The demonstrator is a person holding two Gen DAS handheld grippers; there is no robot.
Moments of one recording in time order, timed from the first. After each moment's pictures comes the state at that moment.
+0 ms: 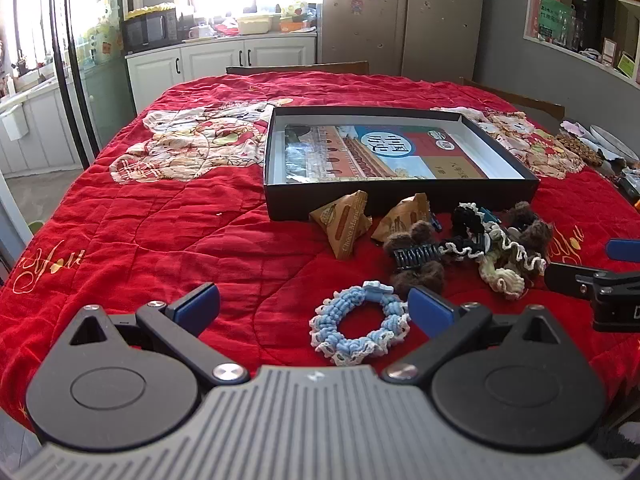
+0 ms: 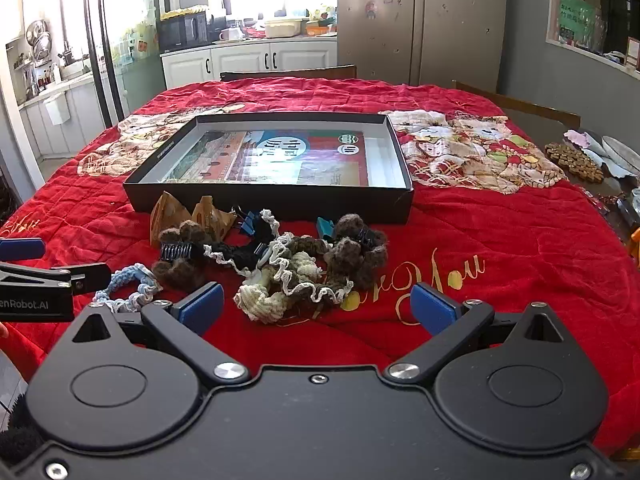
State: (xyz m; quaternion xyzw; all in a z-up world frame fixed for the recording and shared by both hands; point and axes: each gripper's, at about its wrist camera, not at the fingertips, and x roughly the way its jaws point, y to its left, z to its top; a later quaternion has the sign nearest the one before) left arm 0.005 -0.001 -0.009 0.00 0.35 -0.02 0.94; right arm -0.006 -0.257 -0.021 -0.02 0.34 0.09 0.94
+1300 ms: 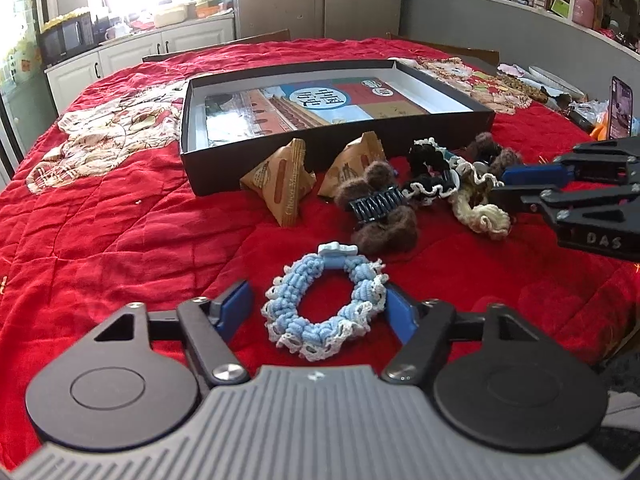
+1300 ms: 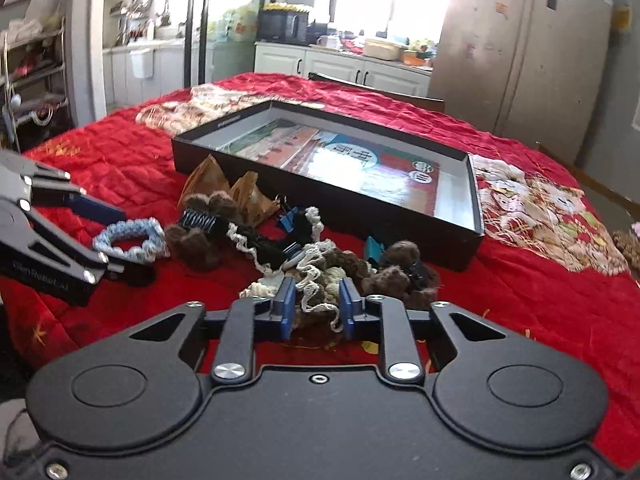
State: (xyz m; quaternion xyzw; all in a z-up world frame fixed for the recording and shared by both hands) left arm 0.028 -0.006 -0.050 0.05 0.37 -0.14 0.92; right arm 0.021 -0.244 -0.056 -0.14 0.29 0.22 0.92
